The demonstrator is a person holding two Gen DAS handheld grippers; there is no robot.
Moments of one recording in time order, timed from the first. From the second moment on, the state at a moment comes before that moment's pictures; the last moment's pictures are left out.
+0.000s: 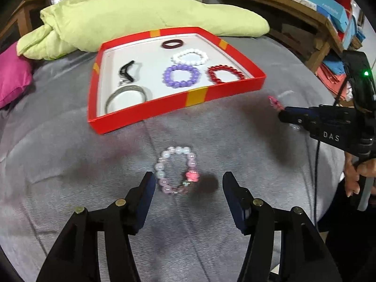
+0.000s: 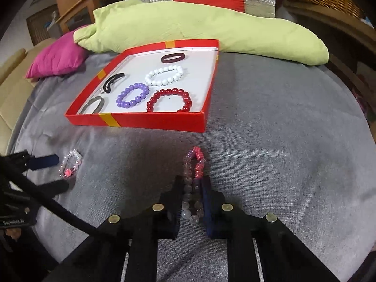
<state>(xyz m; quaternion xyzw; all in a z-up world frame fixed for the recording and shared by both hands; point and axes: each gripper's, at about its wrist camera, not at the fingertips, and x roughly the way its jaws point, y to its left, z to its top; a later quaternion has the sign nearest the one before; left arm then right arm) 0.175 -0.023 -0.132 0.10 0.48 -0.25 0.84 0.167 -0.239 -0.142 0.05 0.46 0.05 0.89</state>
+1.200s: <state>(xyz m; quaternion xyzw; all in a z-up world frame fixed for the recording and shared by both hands) 0.235 -0.019 -0.065 0.07 0.33 -0.20 0.92 0.215 -0.225 -0.085 0.13 0.35 0.11 0.92</state>
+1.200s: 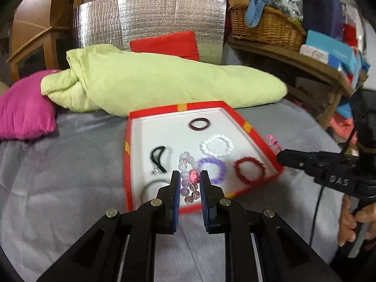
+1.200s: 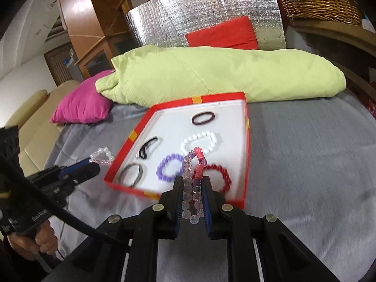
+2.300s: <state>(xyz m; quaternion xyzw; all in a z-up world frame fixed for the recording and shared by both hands) 0.327 -0.071 -0.099 0.16 0.36 -0.16 0.90 0.328 -0.245 -0.106 0.15 0.36 0.08 0.92</state>
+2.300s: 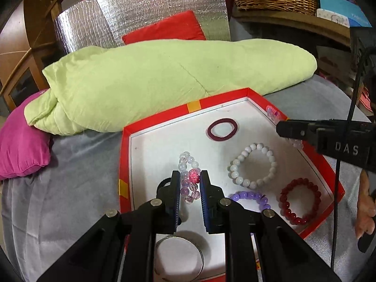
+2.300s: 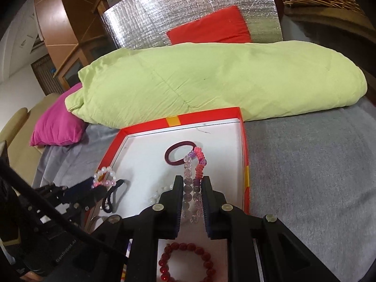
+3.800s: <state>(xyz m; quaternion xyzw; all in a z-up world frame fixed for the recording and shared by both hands) 0.360 -0.081 -0.130 0.15 0.41 -0.17 0.88 0.355 -0.258 -0.129 0.17 0.40 0.05 0.90</state>
